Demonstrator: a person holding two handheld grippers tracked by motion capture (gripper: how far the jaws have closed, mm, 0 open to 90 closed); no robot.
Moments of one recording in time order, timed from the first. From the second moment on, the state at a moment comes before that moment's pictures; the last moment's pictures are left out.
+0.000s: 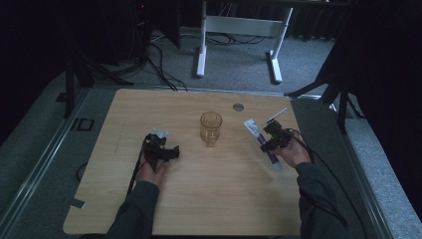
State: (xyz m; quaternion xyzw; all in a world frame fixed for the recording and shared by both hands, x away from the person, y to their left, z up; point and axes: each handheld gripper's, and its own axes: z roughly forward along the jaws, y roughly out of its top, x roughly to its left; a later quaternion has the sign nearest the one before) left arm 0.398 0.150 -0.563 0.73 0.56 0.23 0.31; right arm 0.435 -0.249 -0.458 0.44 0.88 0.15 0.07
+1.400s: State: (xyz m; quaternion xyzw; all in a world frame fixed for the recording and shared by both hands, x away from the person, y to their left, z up) left arm 0.398 0.150 -0.563 0.73 0.56 0.23 0.31; right arm 0.435 -0.254 -0.441 0.48 0.84 0.25 0.12
